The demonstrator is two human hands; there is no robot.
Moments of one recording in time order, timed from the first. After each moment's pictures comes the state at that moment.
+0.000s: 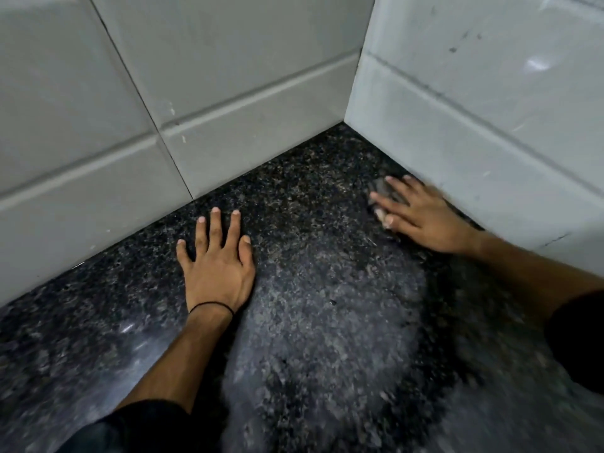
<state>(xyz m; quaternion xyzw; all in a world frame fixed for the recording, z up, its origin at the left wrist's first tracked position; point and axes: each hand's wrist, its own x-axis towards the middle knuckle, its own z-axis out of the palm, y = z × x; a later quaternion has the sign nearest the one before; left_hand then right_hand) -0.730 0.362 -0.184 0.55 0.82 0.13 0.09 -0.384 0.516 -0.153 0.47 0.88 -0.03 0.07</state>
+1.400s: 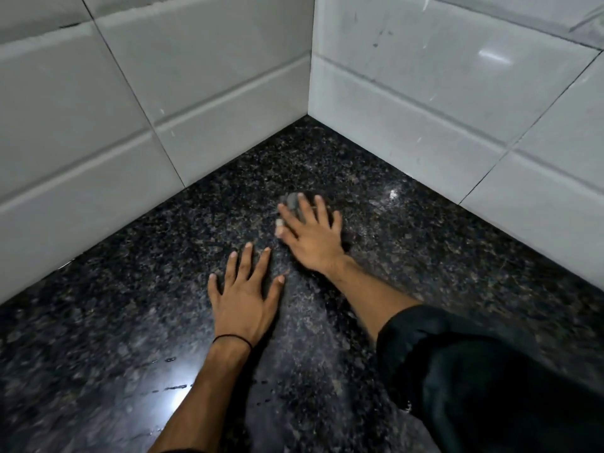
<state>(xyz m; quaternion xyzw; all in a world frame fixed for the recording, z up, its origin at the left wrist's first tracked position) -0.662 0.242 -0.169 0.62 0.76 0.10 0.16 -0.526 0.362 -0.151 0.59 0.79 -0.19 -0.02</state>
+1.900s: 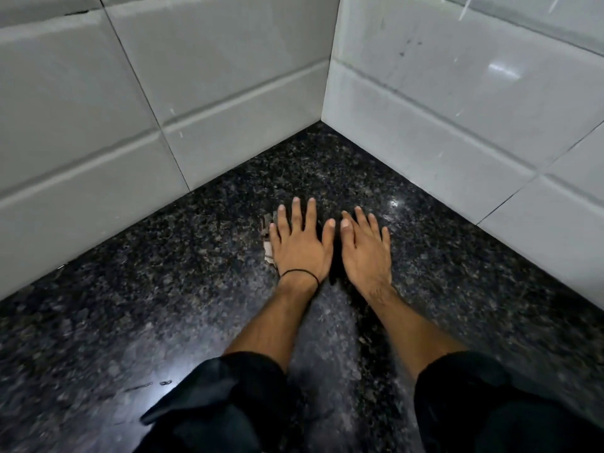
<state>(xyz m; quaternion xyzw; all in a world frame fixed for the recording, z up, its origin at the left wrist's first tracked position) -0.598 0.361 -0.163 0.62 0.74 0.18 0.17 -0.478 0.374 -0.174 0.71 0.67 -0.15 -0.17</state>
